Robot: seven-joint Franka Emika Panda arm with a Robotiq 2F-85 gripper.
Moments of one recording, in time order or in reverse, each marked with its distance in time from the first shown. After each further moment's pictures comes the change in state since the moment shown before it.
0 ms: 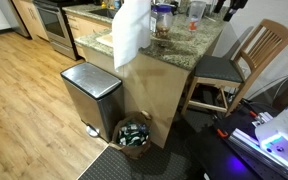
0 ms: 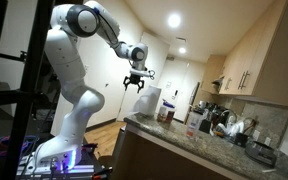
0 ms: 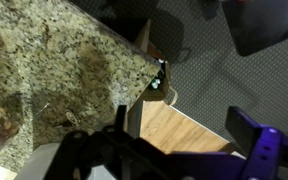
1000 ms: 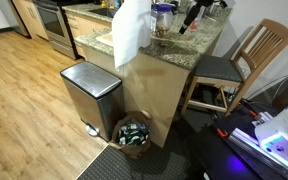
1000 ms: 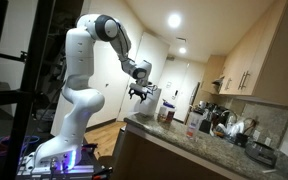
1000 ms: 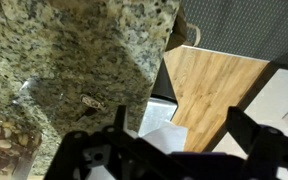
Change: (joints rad) arm -0.010 0.329 0.008 -0.001 0.249 0.483 0.211
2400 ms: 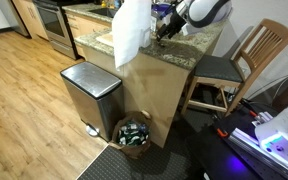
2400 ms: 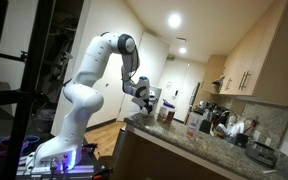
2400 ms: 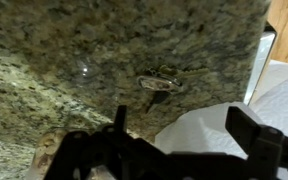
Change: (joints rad) arm -0.090 0.419 0.067 0.083 -0.260 0.622 0.622
